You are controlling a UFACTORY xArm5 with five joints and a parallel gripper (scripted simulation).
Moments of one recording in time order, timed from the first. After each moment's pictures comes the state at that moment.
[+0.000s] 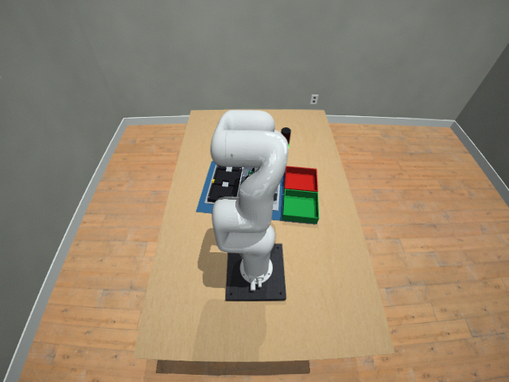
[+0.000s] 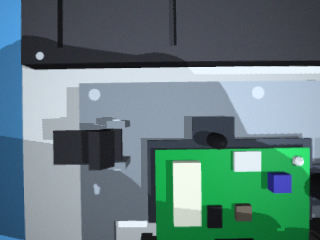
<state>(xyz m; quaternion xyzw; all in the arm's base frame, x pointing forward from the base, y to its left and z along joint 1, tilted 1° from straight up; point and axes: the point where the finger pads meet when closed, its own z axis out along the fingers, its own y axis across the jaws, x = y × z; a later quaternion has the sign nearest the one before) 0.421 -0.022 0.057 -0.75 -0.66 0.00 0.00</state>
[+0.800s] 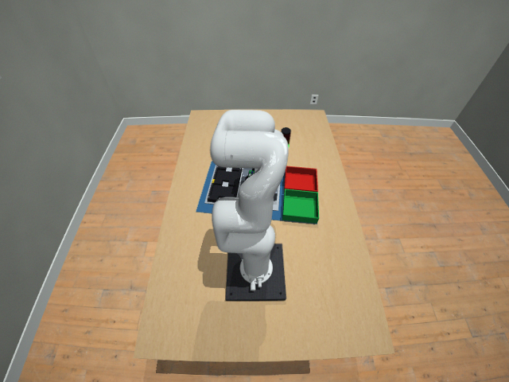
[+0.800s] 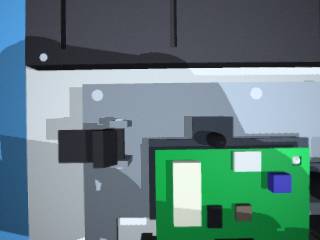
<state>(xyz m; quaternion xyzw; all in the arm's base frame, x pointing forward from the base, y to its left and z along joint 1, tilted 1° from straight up) 0.421 -0.022 0.061 -0.75 -0.66 0.00 0.00</state>
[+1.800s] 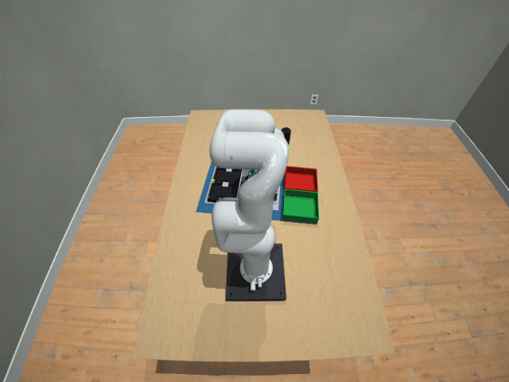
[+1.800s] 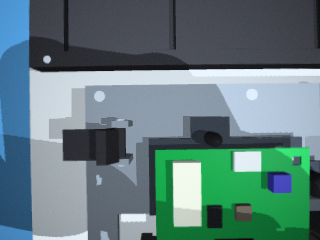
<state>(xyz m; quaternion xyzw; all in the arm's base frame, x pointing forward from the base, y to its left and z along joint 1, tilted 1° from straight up) 0.421 -0.022 0.068 -0.75 -0.66 0.00 0.00</state>
